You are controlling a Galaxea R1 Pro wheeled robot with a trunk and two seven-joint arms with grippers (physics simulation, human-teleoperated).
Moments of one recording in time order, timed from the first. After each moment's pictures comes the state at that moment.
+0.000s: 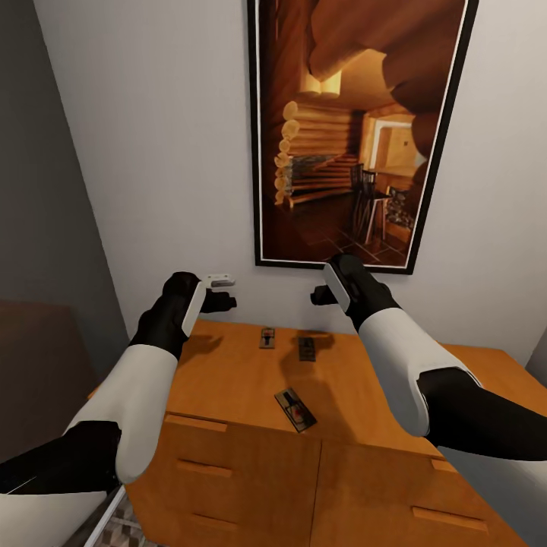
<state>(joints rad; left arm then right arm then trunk) -1.13 -0.16 0.06 -0.84 0.00 1.00 0.08 -1.32 0.17 0.06 -0.54 -0.08 1.04 -0.31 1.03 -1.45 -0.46</state>
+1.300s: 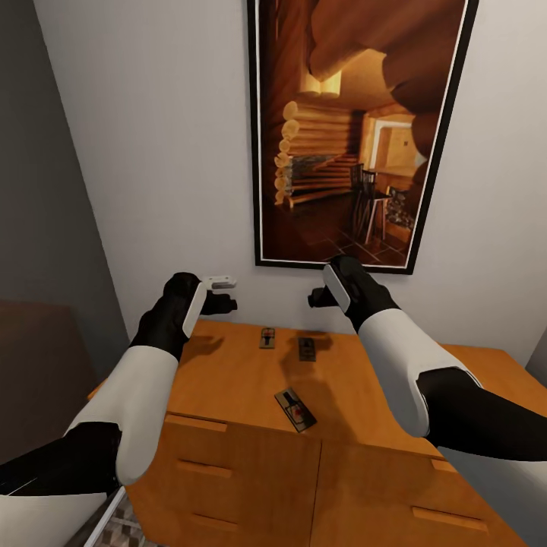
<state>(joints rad) -1.12 -0.16 0.06 -0.84 0.00 1.02 0.08 -1.32 0.17 0.06 -0.53 -0.13 1.04 -0.31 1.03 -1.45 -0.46</state>
